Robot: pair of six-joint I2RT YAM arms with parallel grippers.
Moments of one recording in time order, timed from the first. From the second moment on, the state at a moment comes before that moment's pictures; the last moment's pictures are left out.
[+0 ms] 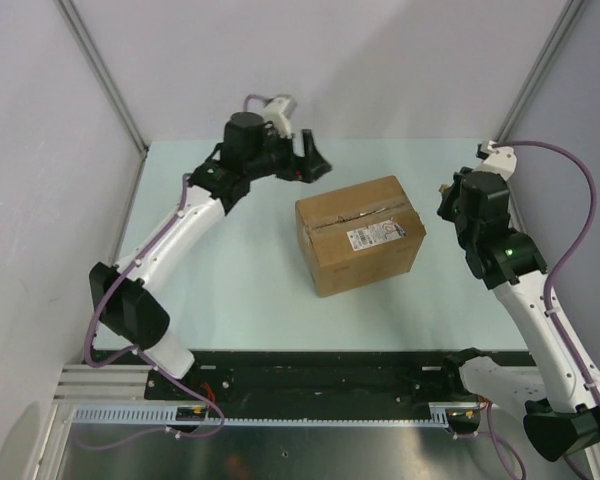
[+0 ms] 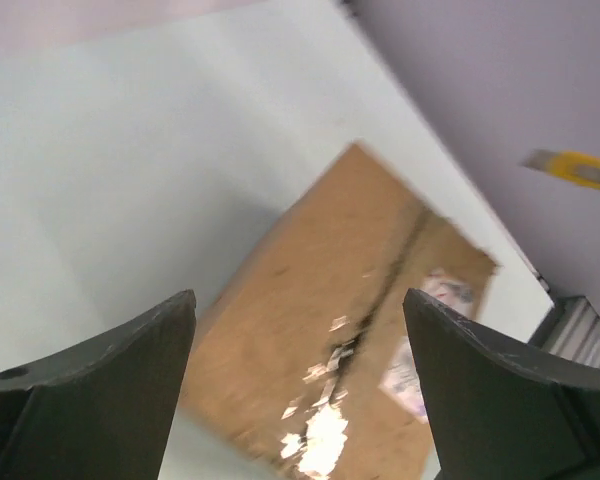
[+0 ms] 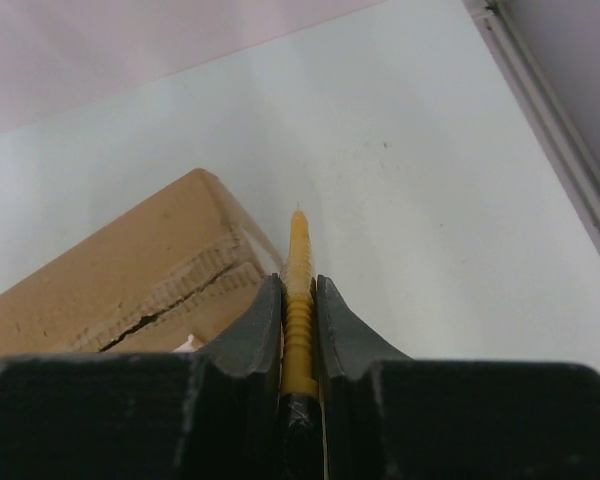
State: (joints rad) left arm -0.47 1.61 1.57 -0.35 0.33 -0.37; right arm 0.34 0.99 1.19 -0.55 0.45 0.37
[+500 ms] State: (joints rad) left arm -0.90 1.69 1.52 -0.31 0.15 -0.02; right arm 0.27 0.95 1.19 -0.61 0.51 0.41
